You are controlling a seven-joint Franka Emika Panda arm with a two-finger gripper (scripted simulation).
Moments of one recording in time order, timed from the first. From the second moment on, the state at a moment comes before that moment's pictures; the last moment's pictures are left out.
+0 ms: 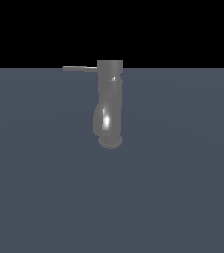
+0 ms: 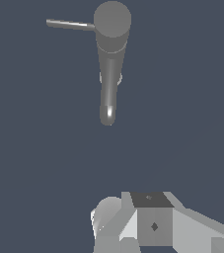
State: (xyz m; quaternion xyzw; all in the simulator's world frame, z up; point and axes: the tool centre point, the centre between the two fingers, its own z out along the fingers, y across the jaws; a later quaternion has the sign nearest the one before) arm -0.252 -0.008 0.500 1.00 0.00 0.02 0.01
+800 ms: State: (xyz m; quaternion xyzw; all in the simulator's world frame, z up) arm -0.249 -0.024 0.489 1.00 -0.02 0.01 0.00
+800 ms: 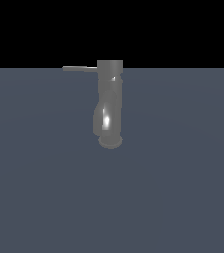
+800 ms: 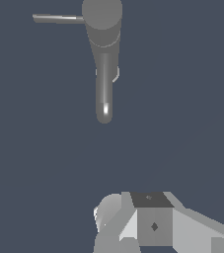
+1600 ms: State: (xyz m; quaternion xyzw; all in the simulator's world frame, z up) arm -0.205 -0.015 0.487 0.99 -0.12 0.00 -0.01
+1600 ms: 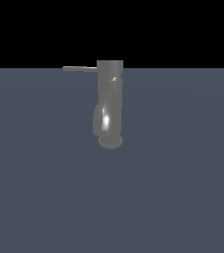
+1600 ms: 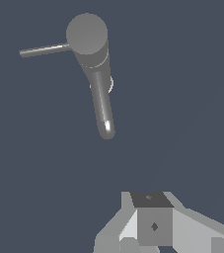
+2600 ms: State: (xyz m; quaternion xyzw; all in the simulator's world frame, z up) arm -0.099 0.017 0.457 0.94 -0.33 0.00 -0.02
